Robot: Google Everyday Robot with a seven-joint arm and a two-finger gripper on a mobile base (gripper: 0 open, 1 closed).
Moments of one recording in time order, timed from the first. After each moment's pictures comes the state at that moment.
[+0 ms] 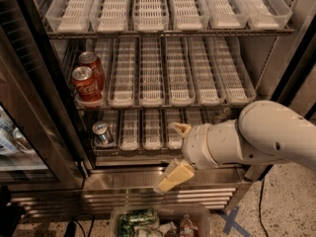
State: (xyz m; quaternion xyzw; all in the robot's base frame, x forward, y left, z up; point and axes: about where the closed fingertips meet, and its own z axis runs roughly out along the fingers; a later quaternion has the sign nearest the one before) arm 0.444 -0.025 0.762 -0.57 0.71 0.21 0.36
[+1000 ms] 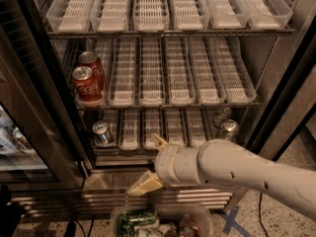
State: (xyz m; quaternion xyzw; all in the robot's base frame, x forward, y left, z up) arm 0.471 0.035 0.687 -0.54 0.70 0.17 0.43
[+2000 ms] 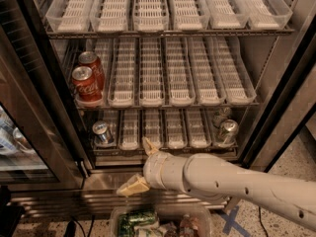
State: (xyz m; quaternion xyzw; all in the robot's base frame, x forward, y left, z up) arm 0.487 0.070 0.651 -0.52 0.69 0.18 0.48
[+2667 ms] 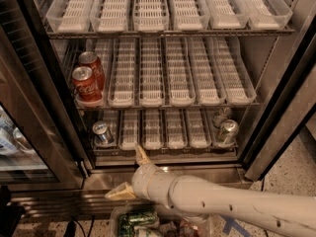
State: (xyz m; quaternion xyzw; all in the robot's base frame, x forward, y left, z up) arm 0.488 0.103 0.621 -0.48 0.68 0.17 0.53
